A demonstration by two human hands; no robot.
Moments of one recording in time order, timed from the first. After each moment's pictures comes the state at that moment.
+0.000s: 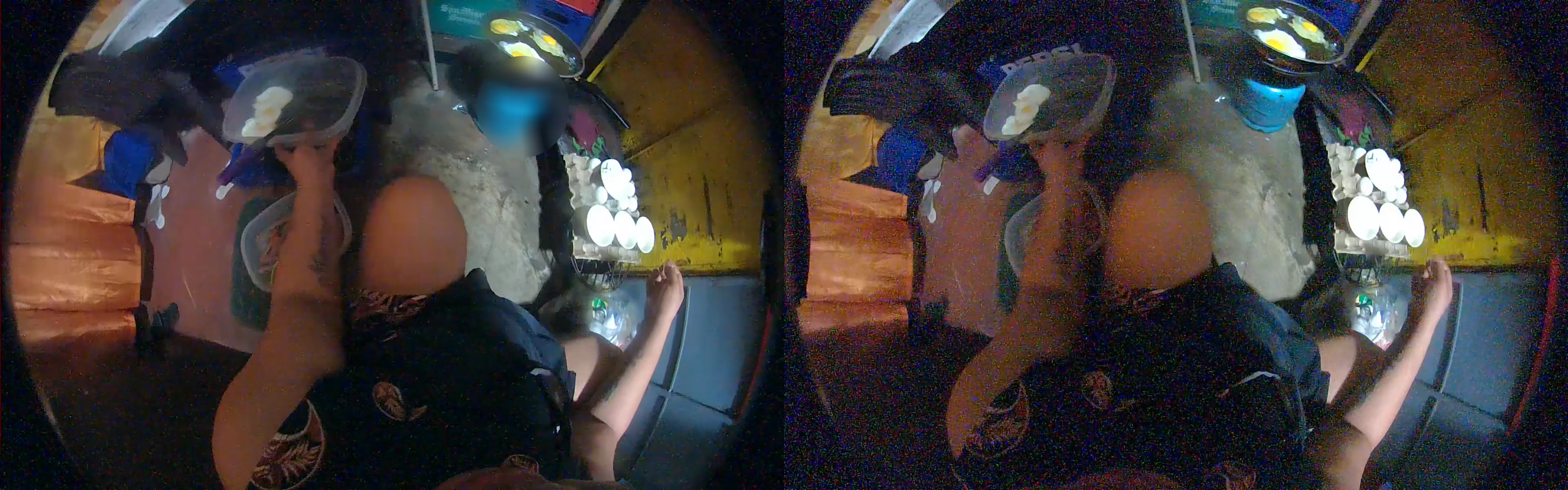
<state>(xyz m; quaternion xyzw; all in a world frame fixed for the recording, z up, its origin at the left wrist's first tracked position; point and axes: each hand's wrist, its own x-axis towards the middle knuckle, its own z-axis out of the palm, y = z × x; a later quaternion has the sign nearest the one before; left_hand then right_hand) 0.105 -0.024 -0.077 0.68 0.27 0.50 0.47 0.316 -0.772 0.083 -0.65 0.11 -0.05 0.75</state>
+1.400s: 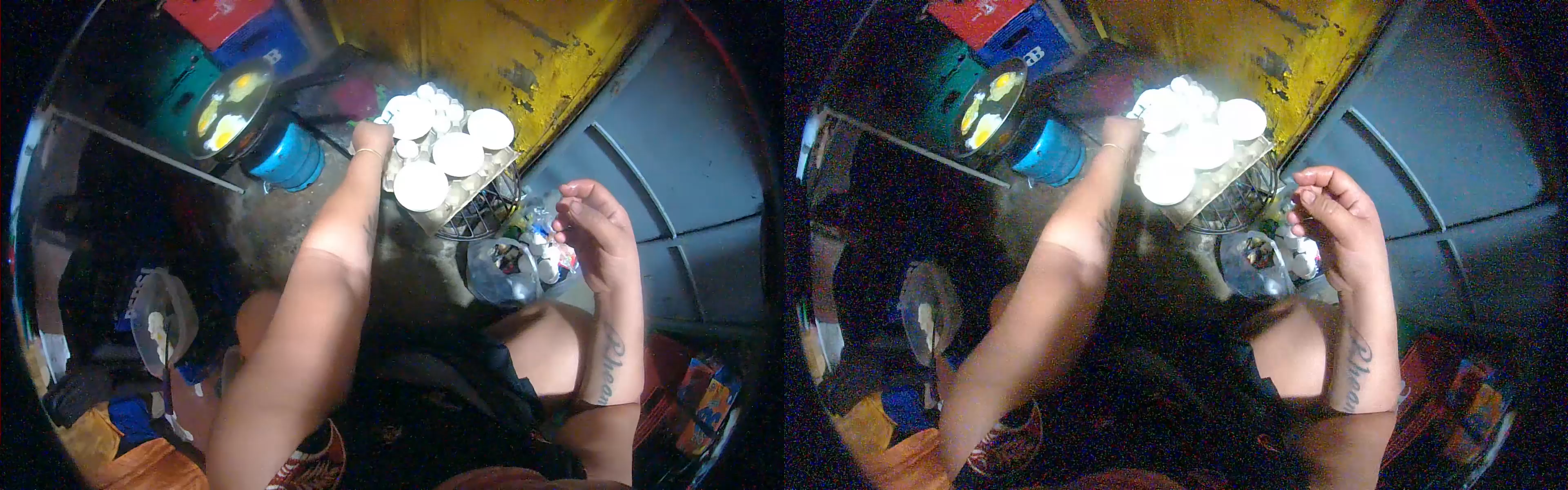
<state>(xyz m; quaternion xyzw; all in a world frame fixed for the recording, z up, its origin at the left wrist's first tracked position) 0.513 -0.522 -0.055 0.87 0.16 -0.03 0.47 0.233 -0.797 0.148 -0.58 0.13 0.02 0.81</state>
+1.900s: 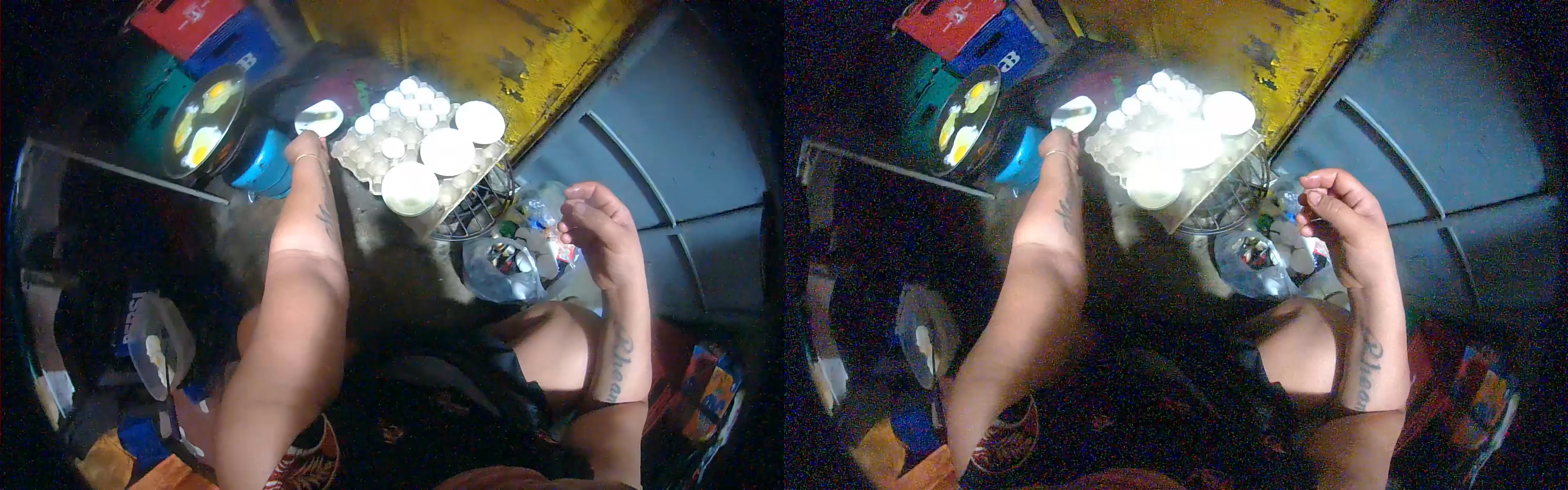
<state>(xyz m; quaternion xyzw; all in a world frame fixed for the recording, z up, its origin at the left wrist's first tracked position) 0.554 -0.442 -0.075 0.46 0.43 0.12 0.77 0.235 -0.812 0.137 -0.61 0.17 0.03 0.77</state>
